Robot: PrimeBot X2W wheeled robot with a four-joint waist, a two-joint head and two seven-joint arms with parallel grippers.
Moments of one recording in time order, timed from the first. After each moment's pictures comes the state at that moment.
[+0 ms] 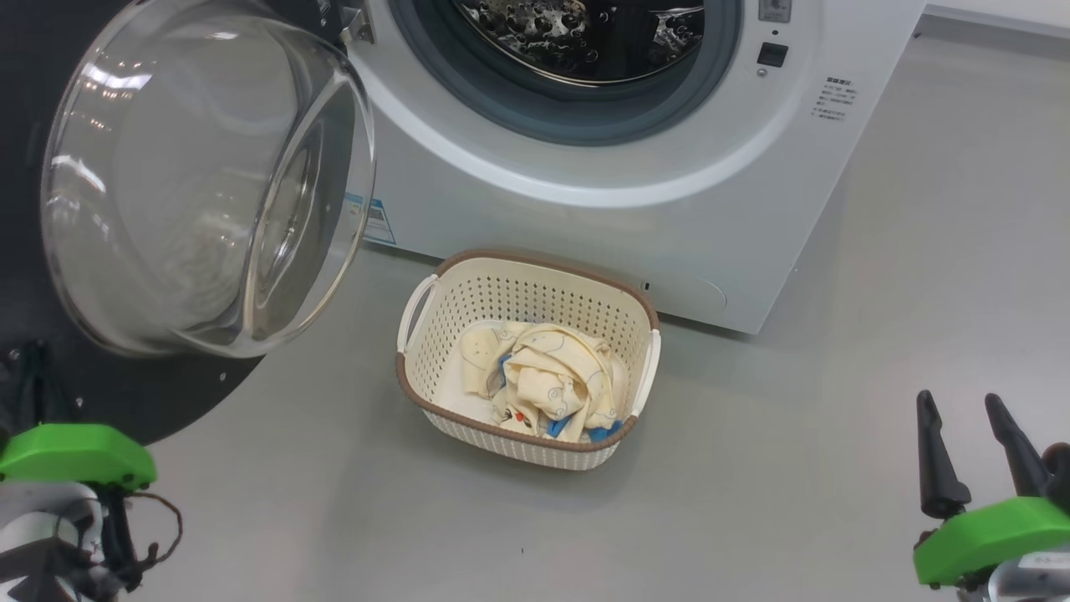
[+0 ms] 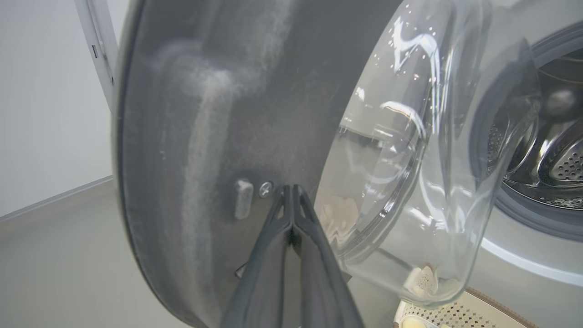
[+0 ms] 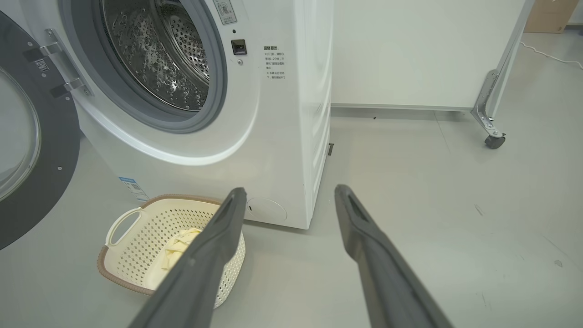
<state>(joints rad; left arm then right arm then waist) -0.32 0.32 -0.06 0.46 -0.52 0.23 -0.24 0.14 -0.03 -0.18 -0.05 0.16 0.13 -0.02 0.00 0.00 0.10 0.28</state>
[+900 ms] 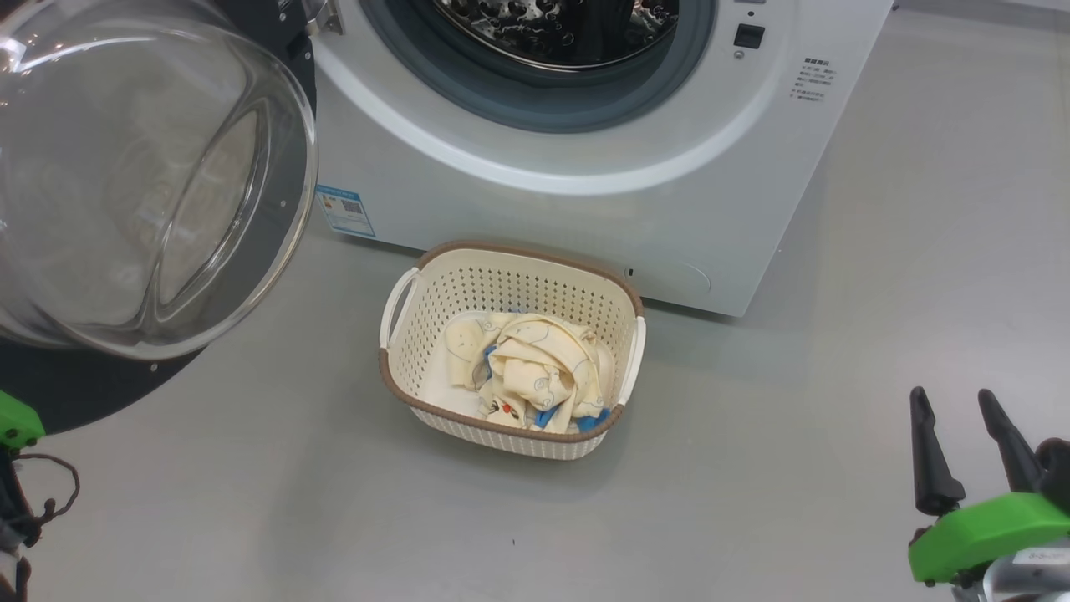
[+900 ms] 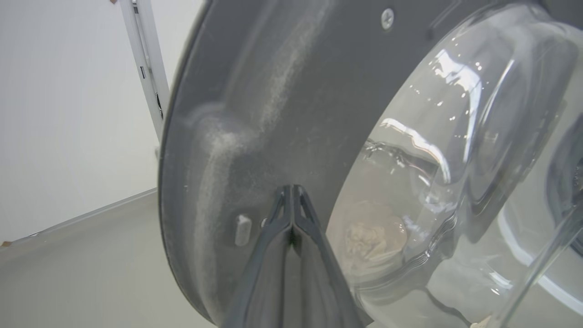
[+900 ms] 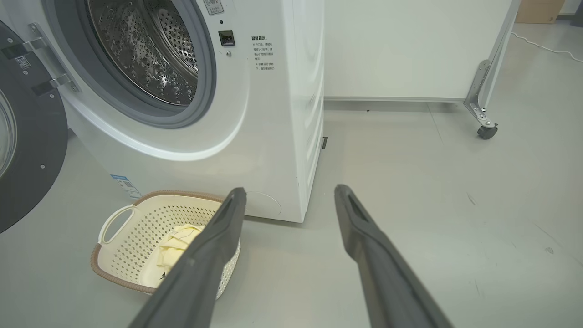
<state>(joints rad) -0.49 0.38 0.09 0.71 -0.47 0.15 -0.25 0.13 -0.03 -0.17 -0.05 0.16 0.13 -0.02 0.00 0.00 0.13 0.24</state>
